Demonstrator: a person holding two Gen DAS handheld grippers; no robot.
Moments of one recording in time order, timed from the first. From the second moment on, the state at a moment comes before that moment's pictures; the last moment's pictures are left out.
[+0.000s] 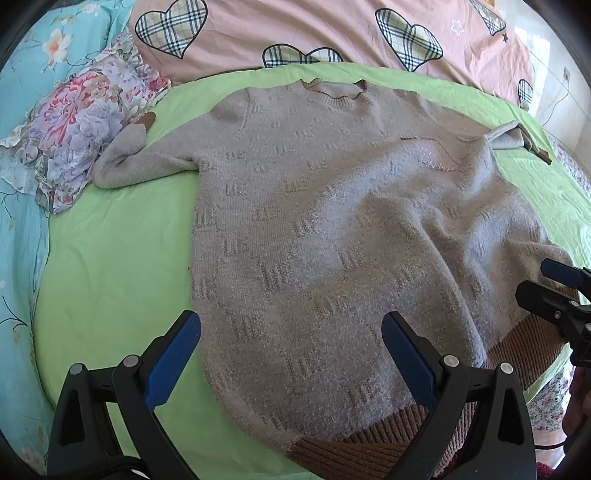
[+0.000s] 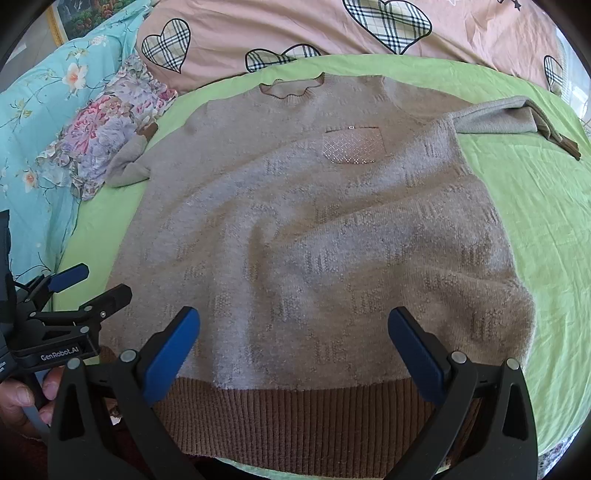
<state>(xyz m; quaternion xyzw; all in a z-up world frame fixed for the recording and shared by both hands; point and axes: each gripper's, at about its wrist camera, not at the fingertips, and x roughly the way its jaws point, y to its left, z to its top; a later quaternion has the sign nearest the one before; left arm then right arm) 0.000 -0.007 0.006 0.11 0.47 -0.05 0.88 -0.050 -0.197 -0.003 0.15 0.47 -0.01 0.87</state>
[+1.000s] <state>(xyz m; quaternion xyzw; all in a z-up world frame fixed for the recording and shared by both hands) 0.083 -0.005 0.001 0.03 0.49 -0.07 0.87 -0.029 -0.295 0.003 0.20 0.43 -0.06 0.88</state>
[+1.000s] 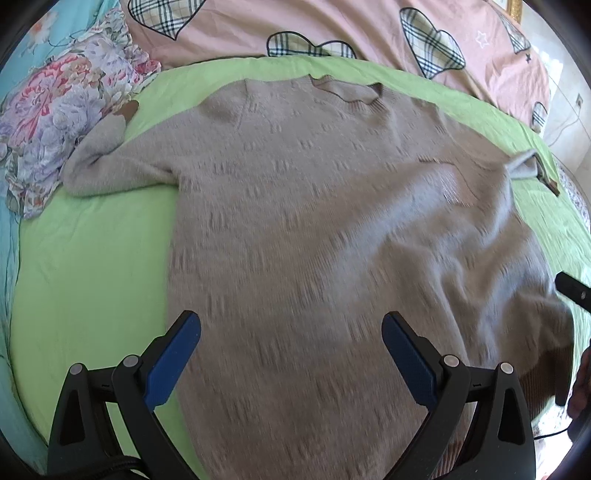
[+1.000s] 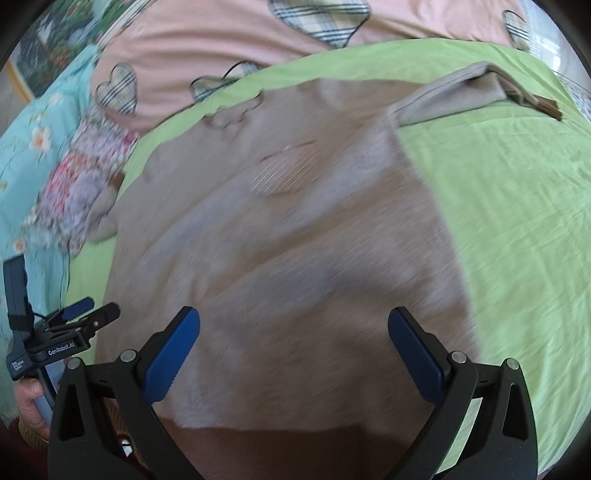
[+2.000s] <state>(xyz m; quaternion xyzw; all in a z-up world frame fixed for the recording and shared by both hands) 0.149 -0.049 -0.034 0.05 0.54 -0.06 0.84 0.031 -0.704 -0.005 0.48 0.26 -0.31 0.78</state>
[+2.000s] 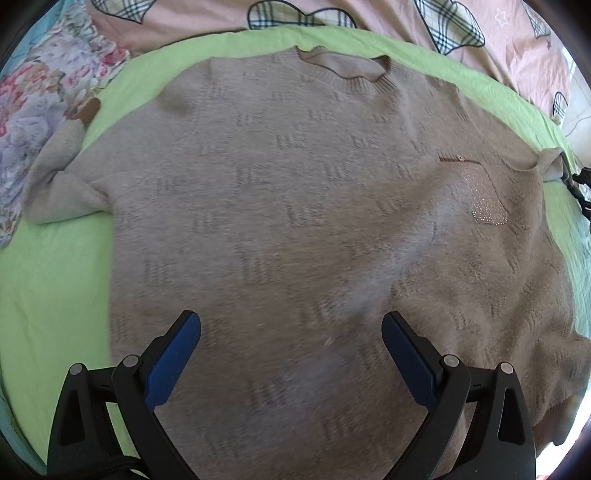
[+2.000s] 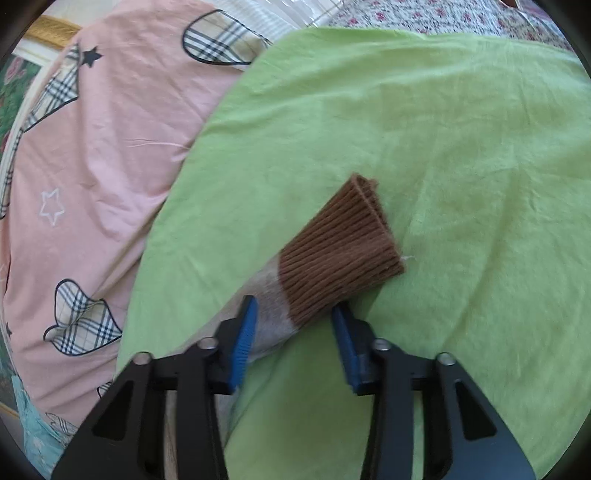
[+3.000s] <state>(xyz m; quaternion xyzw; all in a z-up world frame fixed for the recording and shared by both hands) 0.135 0.034 -0.015 -0.05 0.52 -0.05 0.85 0.257 -0.260 0.060 0.19 0.41 0.30 0.84</state>
